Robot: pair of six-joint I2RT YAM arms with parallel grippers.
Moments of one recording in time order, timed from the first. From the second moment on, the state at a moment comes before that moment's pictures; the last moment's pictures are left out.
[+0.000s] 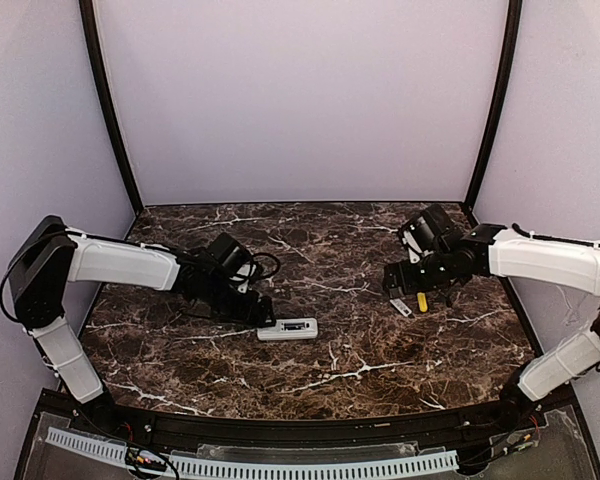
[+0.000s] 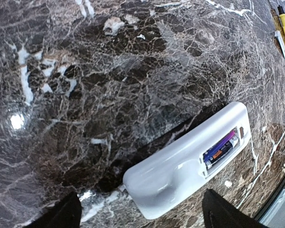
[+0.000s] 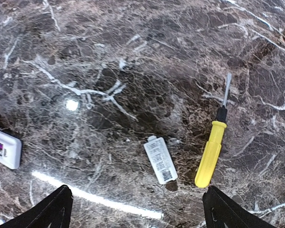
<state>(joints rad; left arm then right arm) -0.75 1.72 1.00 -0.37 0.19 -0.51 0.65 1.39 0.95 -0.56 0.15 0.37</state>
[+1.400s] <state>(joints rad) -0.75 1.51 1.28 -0.56 -0.15 0.00 0.46 1.64 0.88 -0.50 0.17 0.32</state>
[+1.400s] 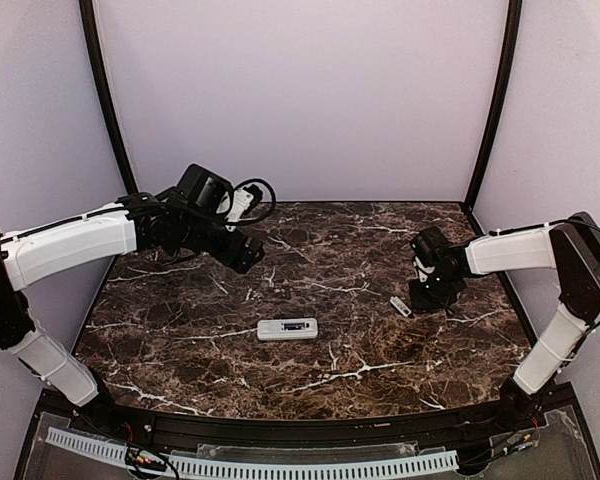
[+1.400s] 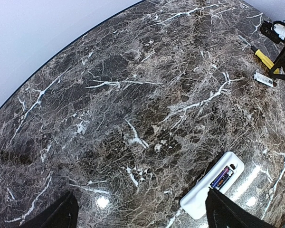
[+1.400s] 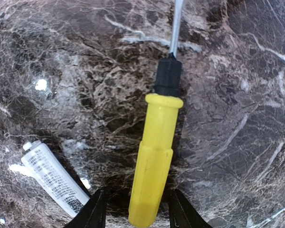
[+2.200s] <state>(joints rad) -0.74 1.50 1.28 -0.54 -0.10 0.01 0.46 1.65 0.89 -0.50 0.17 0.33</state>
